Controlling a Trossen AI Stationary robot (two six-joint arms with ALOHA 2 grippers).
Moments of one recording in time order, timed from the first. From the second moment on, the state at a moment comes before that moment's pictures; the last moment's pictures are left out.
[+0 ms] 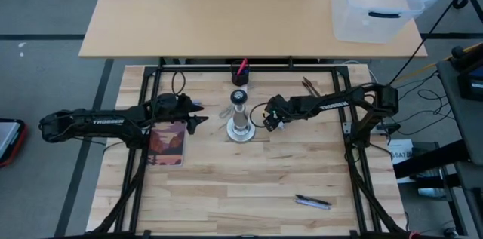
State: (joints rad) left arm 0.37 0.90 0.25 0.18 0.11 -0.29; right arm -0.22 1.68 0.85 -0.34 0.20 0.69
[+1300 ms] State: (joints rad) left arm 0.29 0.65 0.44 0.00 0.09 -0.09; right arm -0.16 0.95 0.88 -0.28 0.29 0.05
